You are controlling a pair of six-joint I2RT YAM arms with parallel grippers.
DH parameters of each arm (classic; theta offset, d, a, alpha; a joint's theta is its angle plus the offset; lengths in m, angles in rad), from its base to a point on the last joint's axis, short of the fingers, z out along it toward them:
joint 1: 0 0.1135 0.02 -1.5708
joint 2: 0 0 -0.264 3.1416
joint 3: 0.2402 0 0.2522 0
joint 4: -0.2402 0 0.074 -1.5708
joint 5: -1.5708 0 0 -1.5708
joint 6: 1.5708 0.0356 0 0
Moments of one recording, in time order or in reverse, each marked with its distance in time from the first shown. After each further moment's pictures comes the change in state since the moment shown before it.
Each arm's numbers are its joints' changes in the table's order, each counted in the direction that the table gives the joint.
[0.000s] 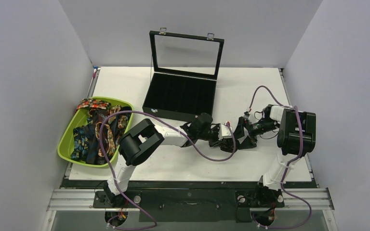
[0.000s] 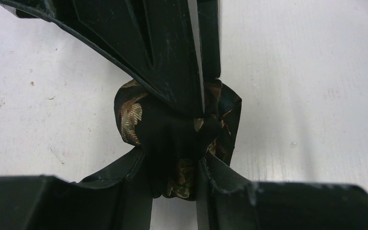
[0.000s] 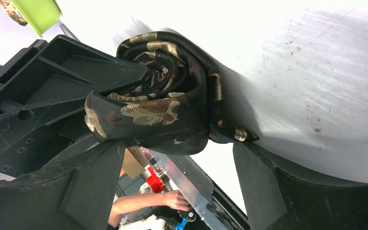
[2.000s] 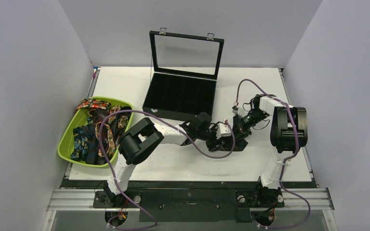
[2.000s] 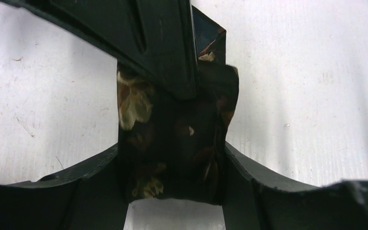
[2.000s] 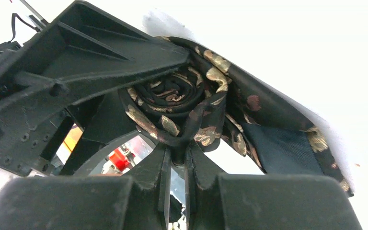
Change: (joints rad) left arm 0.022 0.006 0.028 -0.125 -0.016 -0.068; right arm 0.159 0.040 0.188 -0.130 -0.118 -0.063
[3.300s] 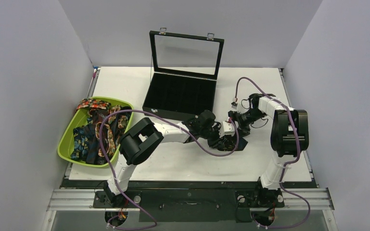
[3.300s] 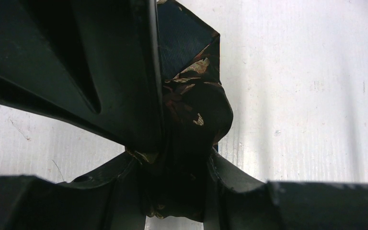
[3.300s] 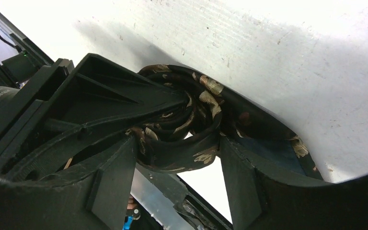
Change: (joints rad) left arm -0.008 0.005 0.071 -0.123 0.011 -0.019; right arm 0.034 -0.067 -0.019 0.129 -0.048 0.067
